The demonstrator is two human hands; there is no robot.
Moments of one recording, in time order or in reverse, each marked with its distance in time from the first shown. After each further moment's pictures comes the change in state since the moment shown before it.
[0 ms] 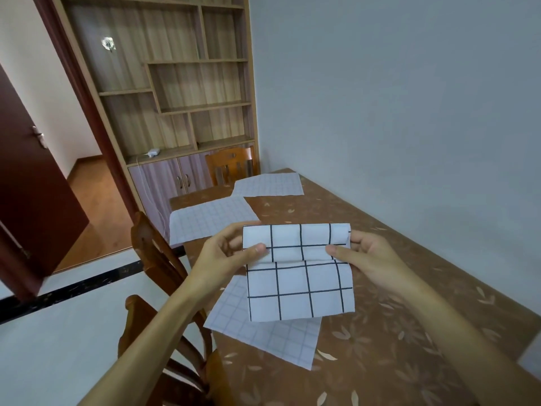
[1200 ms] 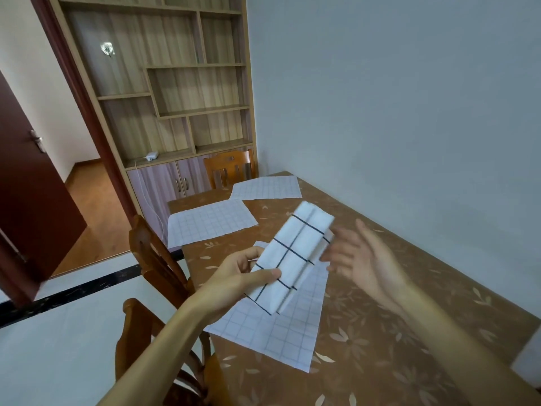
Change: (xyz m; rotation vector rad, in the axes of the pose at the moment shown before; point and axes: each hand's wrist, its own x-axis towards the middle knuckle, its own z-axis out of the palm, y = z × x) left_hand -0.008 -0.007 0.016 0.080 -0.190 -0.205; right_hand -0.004 0.003 0.001 0.462 -0.019 0.092
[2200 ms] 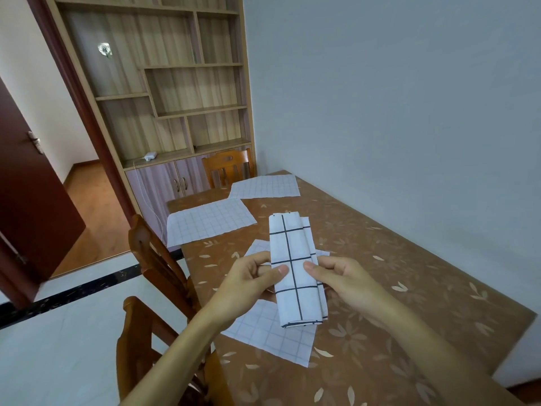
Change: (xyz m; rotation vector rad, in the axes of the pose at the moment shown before) left_hand -0.005 -0.007 0.029 0.043 0.017 0.102; right_hand -0.020 0.024 0.023 -0.488 -0.086 0.071
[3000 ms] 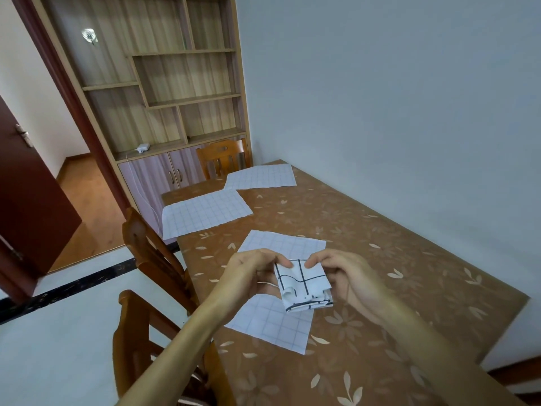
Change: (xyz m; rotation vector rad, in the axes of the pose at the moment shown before) left_hand 0.010 -0.011 0.010 -0.157 0.053 -0.036; right_hand -0.003 0.020 -0.009 0.341 0.056 0.013
